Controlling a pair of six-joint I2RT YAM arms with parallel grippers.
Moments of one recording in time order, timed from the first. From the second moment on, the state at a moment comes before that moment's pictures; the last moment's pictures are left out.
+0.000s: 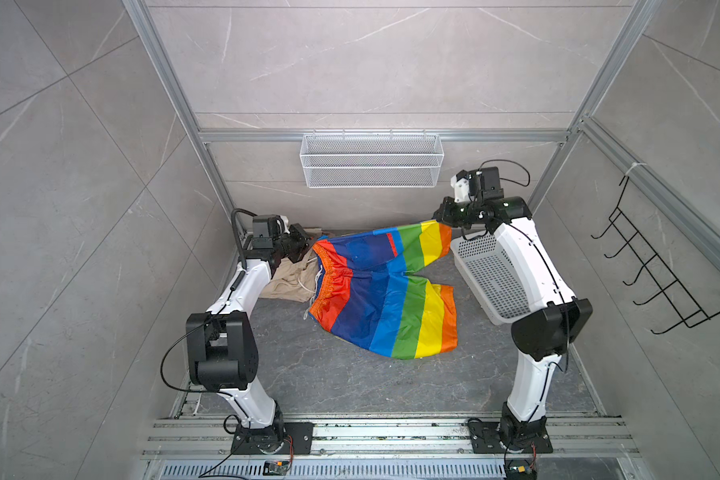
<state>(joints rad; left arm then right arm) -0.01 1.70 1.37 -0.19 0.61 -0.96 0.21 1.92 2.11 -0.91 -0.26 0.39</state>
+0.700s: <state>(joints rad) 0.00 1.71 1.21 -0.19 0.50 -0.96 0.19 2.09 1.84 -0.76 -0.23 0.38</state>
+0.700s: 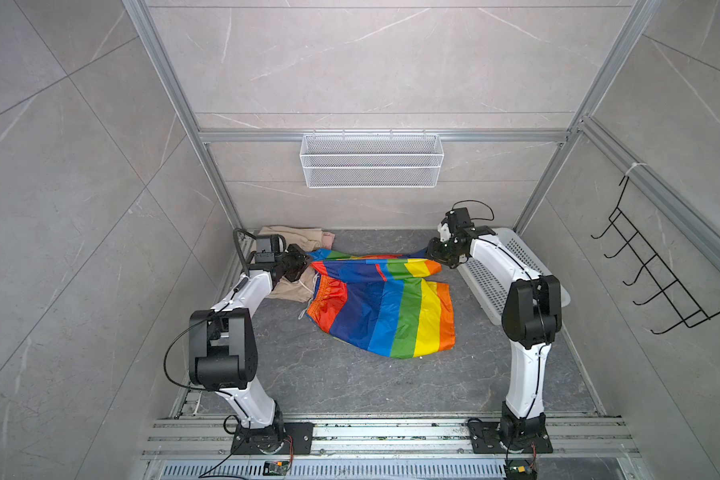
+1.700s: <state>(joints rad) -0.14 1.71 0.81 0.03 0.38 -1.00 0.17 1.82 1.12 -0.49 -0.05 0.42</state>
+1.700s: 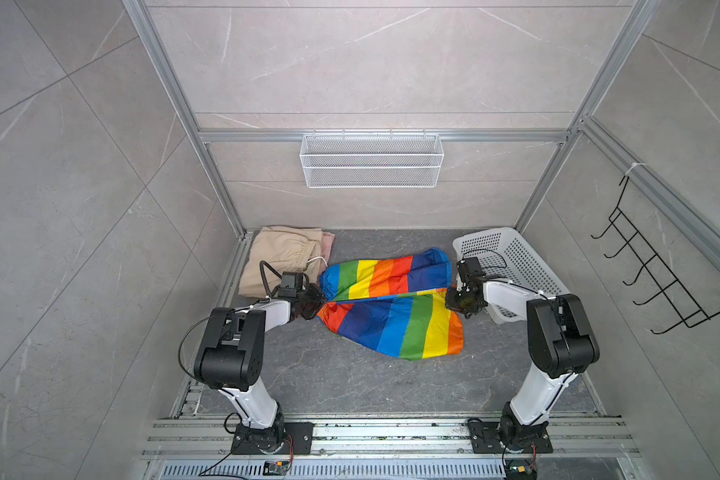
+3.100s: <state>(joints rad) -0.17 1.70 0.77 0.12 0.32 -1.05 0.17 1.42 0.95 -0.47 -0.10 0.55</state>
